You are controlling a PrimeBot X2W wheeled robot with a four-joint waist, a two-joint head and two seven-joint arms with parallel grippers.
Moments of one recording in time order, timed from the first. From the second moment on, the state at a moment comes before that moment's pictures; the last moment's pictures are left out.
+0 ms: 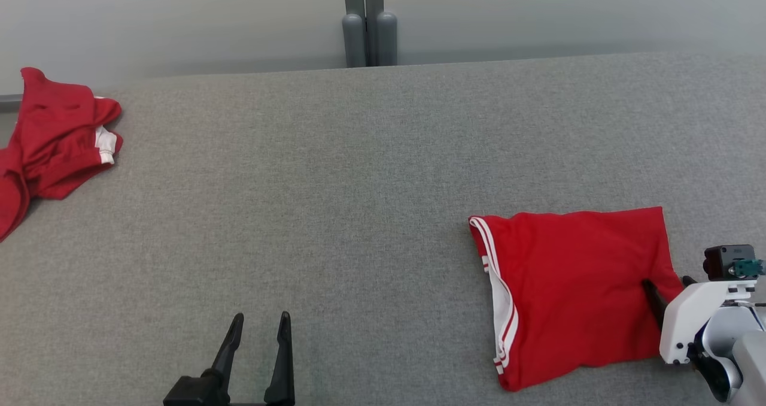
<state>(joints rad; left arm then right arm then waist) 0.15 0.05 -0.23 0.12 -0.29 -0.01 -0.26 -0.27 -0.40 0.16 0.68 0.43 0.13 0.12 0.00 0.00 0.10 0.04</state>
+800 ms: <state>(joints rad) -0.07 0.05 -0.23 0.10 -0.20 -0.04 -0.26 -0.73 -0.71 0.06 0.88 0.49 0.13 -0.03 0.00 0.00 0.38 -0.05</state>
